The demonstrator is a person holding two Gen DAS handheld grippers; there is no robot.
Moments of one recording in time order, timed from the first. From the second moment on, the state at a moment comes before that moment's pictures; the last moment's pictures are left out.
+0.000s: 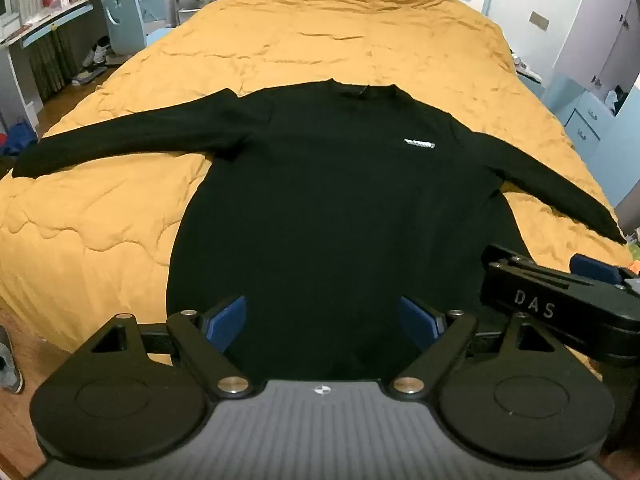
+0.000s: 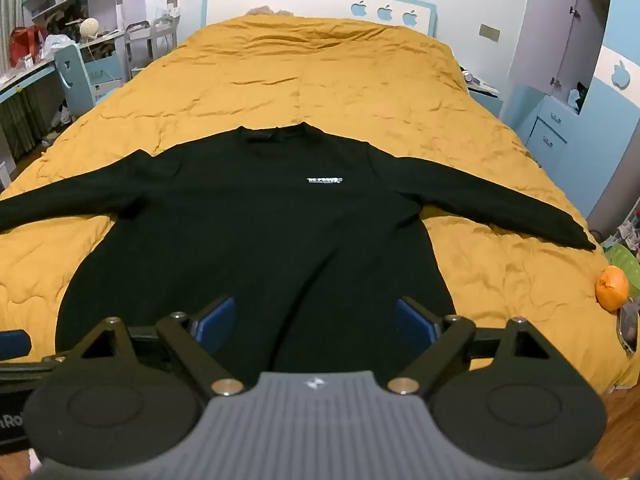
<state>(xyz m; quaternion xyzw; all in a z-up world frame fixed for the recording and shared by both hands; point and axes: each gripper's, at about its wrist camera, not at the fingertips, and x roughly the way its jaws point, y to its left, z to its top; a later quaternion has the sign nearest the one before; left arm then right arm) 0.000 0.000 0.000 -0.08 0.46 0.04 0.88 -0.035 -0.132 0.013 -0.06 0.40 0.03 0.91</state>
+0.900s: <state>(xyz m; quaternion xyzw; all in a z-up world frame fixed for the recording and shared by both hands) 0.003 -0.005 -0.012 -0.07 0.47 0.04 0.88 -0.029 -0.138 0.007 -0.05 0.42 0.02 0.91</state>
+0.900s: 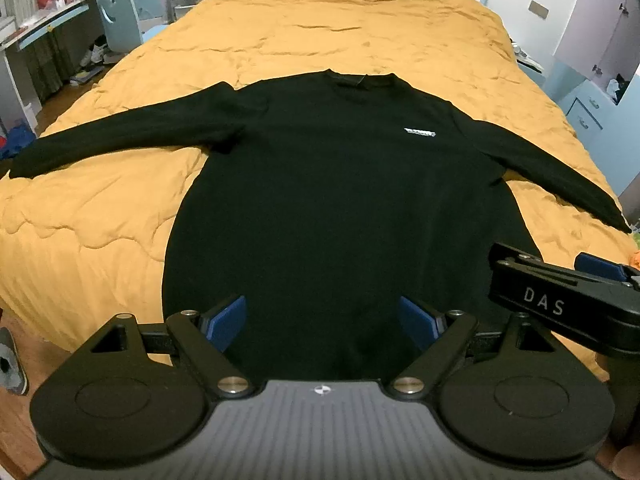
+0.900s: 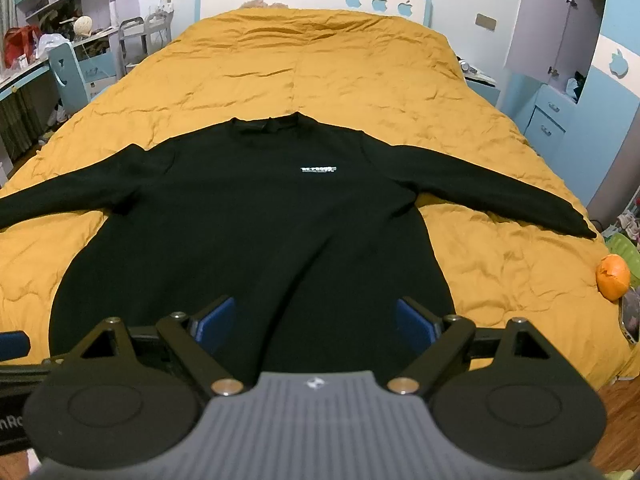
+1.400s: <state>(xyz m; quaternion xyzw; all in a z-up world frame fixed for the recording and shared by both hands) 0.005 -0.003 -0.017 -0.07 0.48 0.04 0.87 -0.026 -0.136 0.002 -0.06 0.43 0.02 0.90</state>
